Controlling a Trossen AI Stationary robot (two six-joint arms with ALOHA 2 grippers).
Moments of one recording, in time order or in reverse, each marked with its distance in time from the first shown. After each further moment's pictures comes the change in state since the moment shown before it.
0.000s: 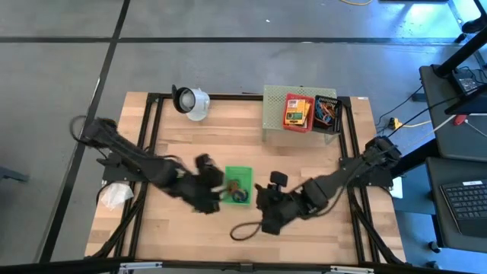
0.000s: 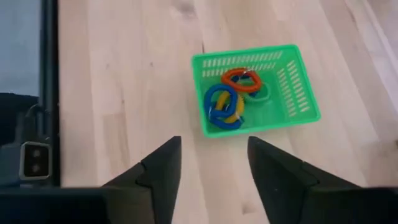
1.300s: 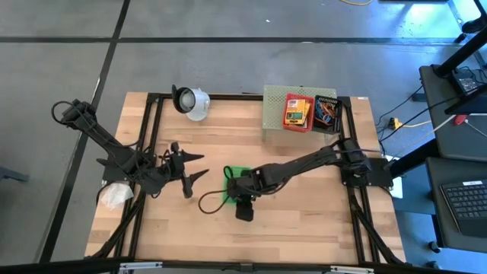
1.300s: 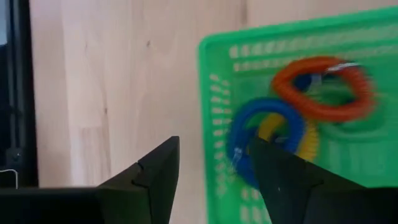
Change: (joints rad) left arm -0.140 -0.565 -0.751 0.734 -0.429 0.197; right arm -0.285 0.304 0.000 0.285 -0.520 -0.197
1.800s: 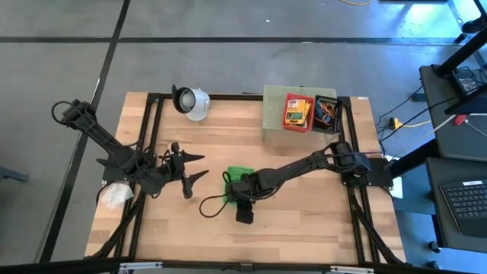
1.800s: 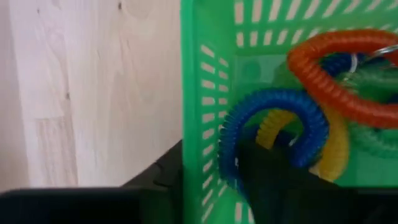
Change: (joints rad) left arm 0.000 0.000 0.000 0.000 0.013 0.006; right arm 0.001 0.091 0.000 0.011 -0.003 -0.011
